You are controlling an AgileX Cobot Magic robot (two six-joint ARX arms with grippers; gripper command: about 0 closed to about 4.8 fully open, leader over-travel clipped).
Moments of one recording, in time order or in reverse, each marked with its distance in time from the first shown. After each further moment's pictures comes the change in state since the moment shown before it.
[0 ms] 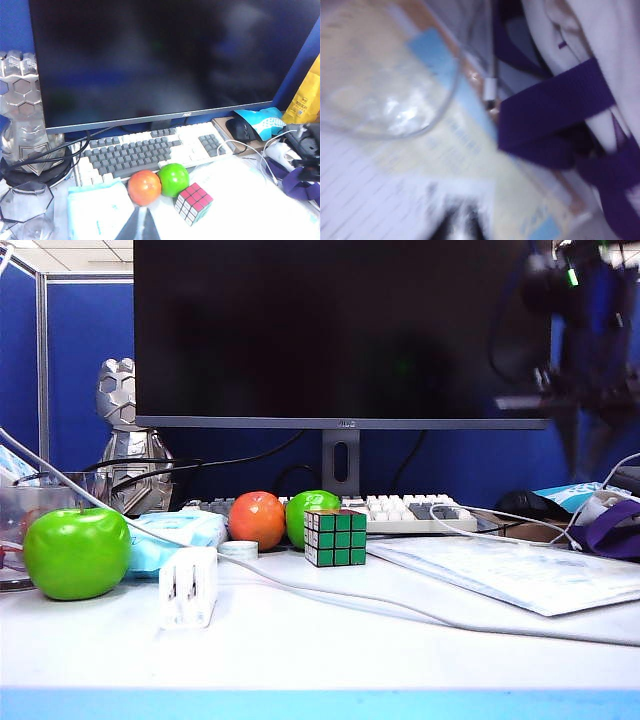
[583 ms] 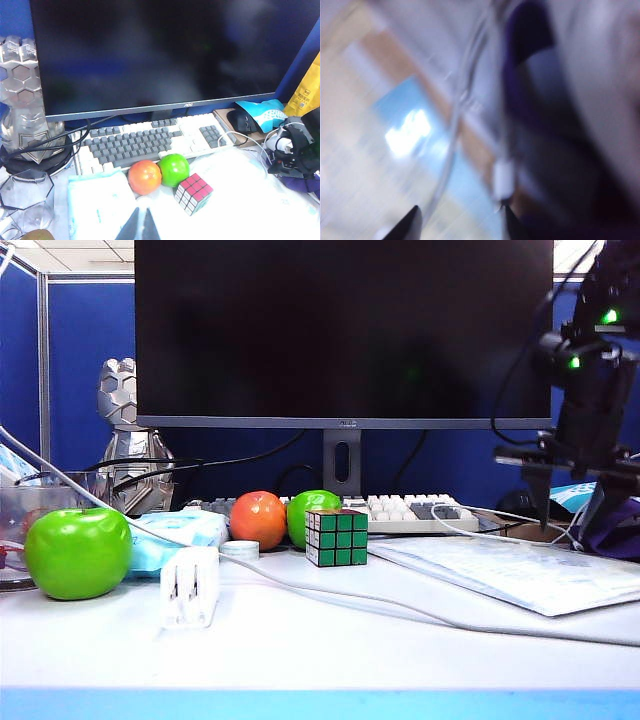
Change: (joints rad) left arm 0.000 0.002 0.000 -0.035 0.000 0.000; right arm -0.069 0.190 0.000 0.231 -0.106 0.005
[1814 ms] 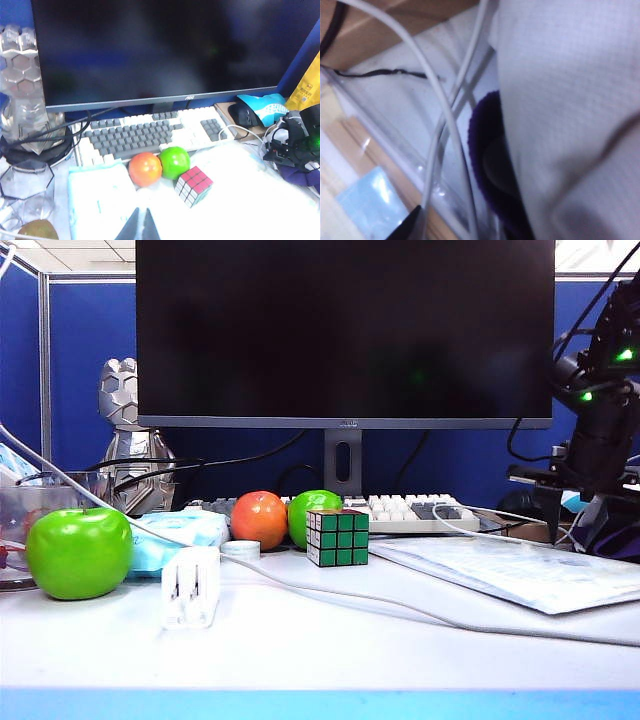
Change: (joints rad) left arm 0.000 0.001 0.000 -0.028 0.000 0.000; right arm -0.054 0.082 0.001 0.181 -0.002 -0.007
